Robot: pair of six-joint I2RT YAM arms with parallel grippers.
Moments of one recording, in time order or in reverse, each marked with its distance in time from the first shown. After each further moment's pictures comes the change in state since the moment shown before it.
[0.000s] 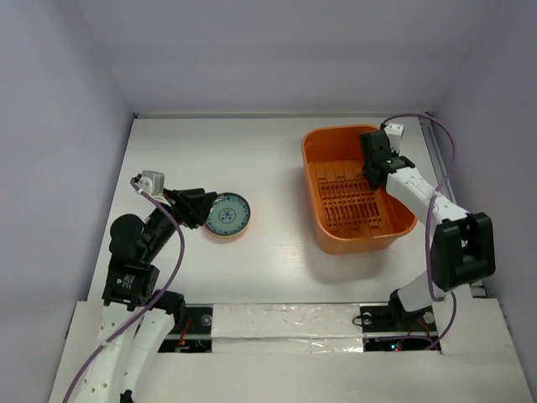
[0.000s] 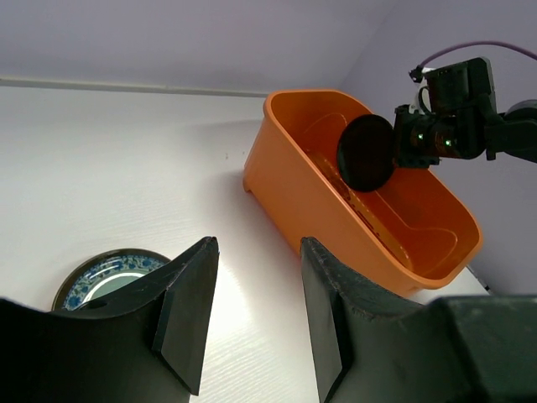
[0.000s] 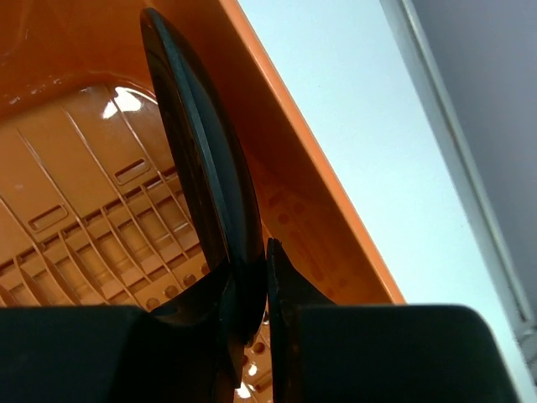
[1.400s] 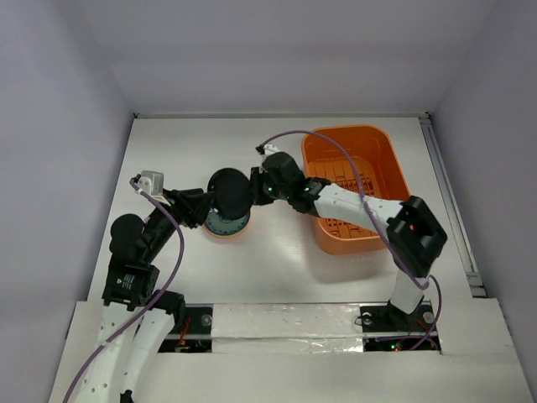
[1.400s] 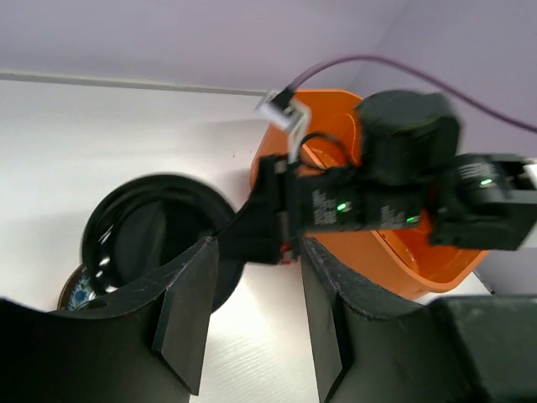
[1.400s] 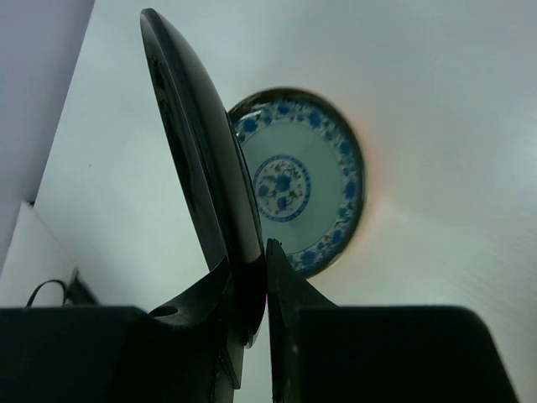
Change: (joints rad) left arm -0.002 0.000 0.000 -0.011 -0.021 0.000; right arm 0.580 0.230 0.163 0.397 -0.747 0.256
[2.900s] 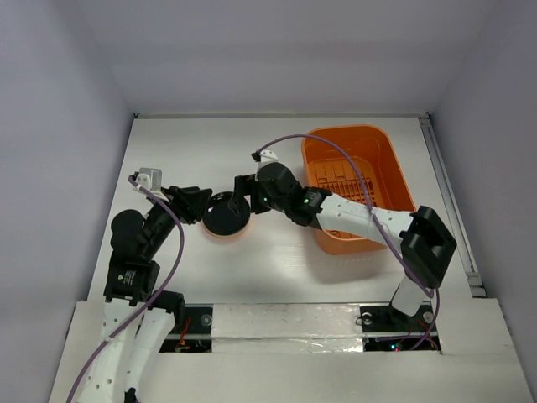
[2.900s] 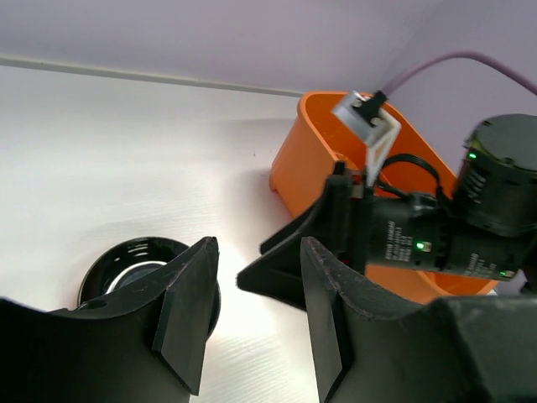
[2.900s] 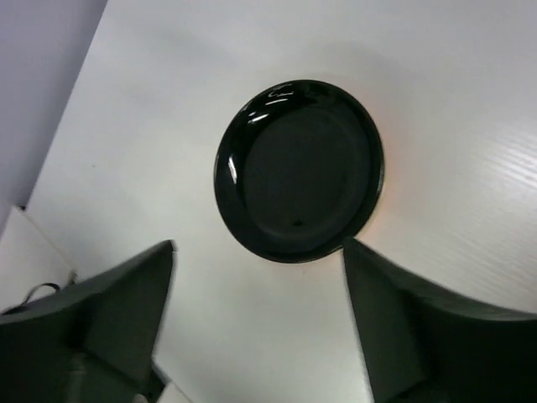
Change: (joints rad) left arm 0.051 0.029 0.000 -0.004 -0.008 0.000; right arm 0.123 -0.055 -0.019 -0.029 0.155 0.010
